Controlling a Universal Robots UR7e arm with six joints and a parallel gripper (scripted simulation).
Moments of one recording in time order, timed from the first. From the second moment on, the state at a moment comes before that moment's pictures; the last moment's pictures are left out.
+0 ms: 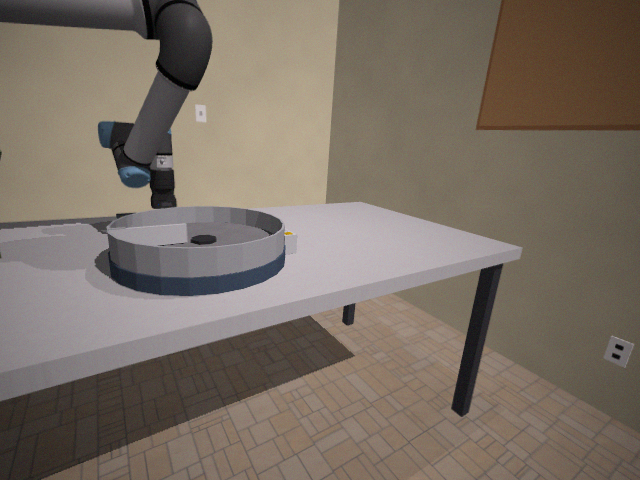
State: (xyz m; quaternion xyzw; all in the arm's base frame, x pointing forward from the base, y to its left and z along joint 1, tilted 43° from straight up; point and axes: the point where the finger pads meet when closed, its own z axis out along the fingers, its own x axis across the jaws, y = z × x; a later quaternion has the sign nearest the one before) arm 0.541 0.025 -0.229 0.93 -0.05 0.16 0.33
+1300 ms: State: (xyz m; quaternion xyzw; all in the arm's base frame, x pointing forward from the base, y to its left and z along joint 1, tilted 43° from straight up) arm 0.539 0.032 -0.221 0.93 -0.05 0.16 0.33
